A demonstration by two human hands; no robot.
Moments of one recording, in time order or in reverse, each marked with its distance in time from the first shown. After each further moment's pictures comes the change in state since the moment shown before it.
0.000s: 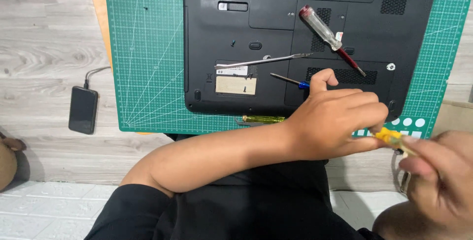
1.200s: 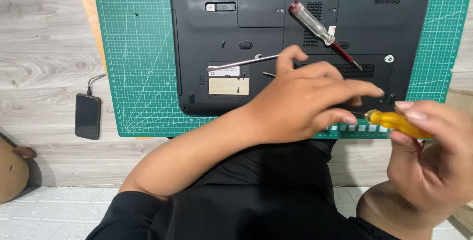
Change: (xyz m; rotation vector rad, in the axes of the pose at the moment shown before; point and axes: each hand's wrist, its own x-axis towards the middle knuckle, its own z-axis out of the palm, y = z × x) left_hand 0.008 -0.018 -0.055 0.105 -0.383 -0.032; right_hand 0.032 -0.038 0.036 0.151 0.168 0.000
